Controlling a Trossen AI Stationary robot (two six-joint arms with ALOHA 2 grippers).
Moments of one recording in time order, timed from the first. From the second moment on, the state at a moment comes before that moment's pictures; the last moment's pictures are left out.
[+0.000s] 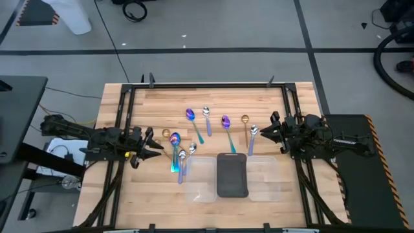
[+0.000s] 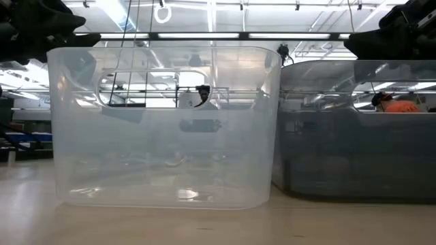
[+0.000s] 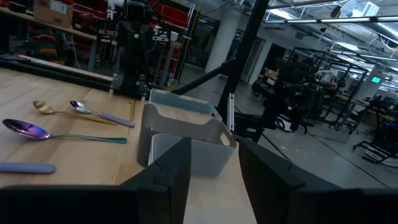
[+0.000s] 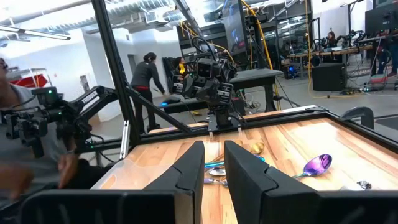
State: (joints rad) left arm -0.24 0.29 0.01 0.35 -0.03 -0.33; right arm -0.20 0.00 0.02 0.14 -0.28 0.21
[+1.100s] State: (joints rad) left arm -0.10 0.29 0.01 0.64 -0.53 0.02; right arm -0.20 0.00 0.02 0.62 0.01 0.18
